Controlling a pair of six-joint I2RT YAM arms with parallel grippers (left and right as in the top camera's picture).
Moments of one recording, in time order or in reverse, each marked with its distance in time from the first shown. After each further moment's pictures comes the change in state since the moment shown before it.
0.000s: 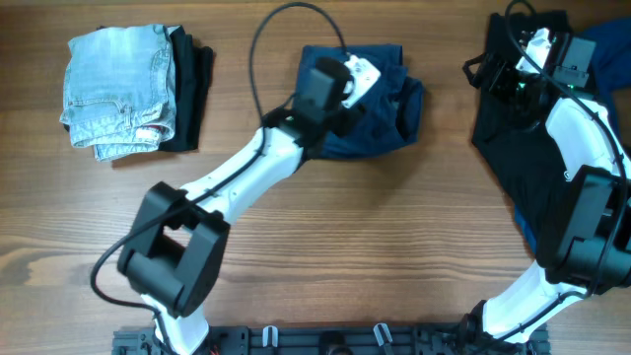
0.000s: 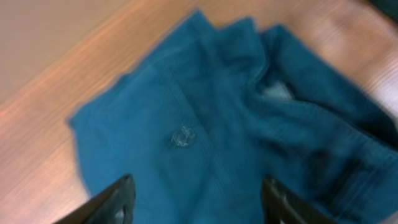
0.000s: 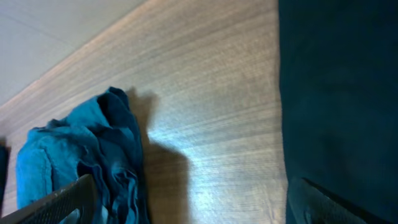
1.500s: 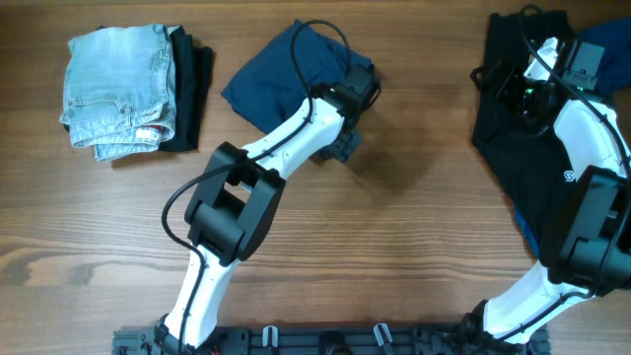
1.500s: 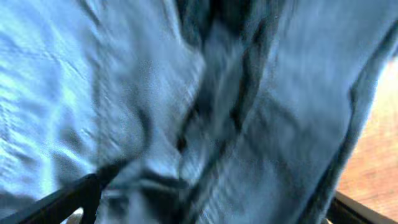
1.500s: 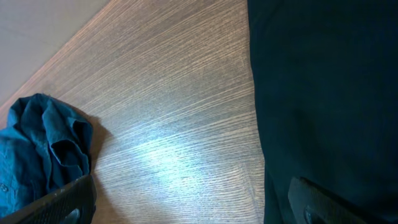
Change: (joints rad) left arm -0.031 0.367 0.375 -0.627 -0.291 -0.163; right arm -0.037 0.000 0.000 -0.056 0.000 0.023
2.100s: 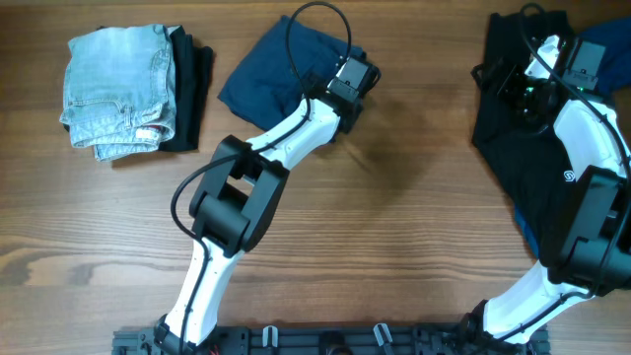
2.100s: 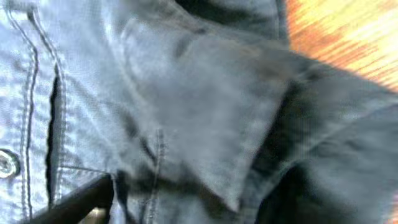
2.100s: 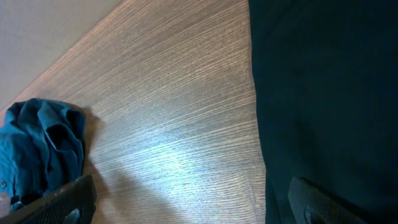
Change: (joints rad) left arm 0.033 0.064 -0.009 0.370 -0.096 0.029; right arm 0.000 0.000 0.000 0.023 0.000 0.000
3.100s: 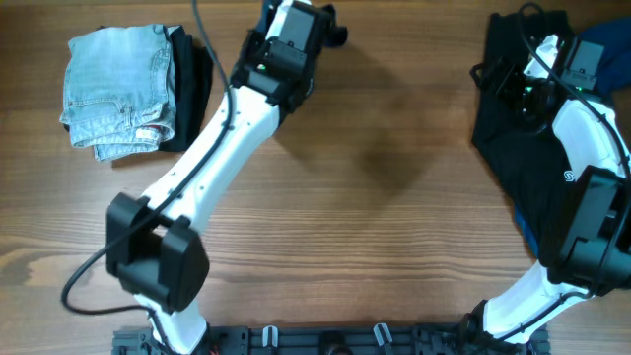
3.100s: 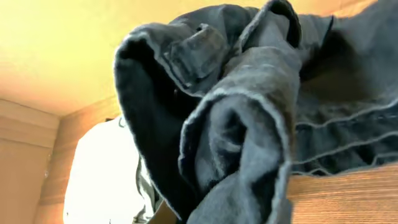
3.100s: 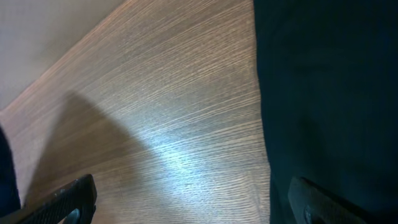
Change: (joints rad) left arm 0.114 -0.461 -0.044 -0.165 -0.242 -0.023; right arm 0.012 0.000 0.000 0.003 0.000 0.003
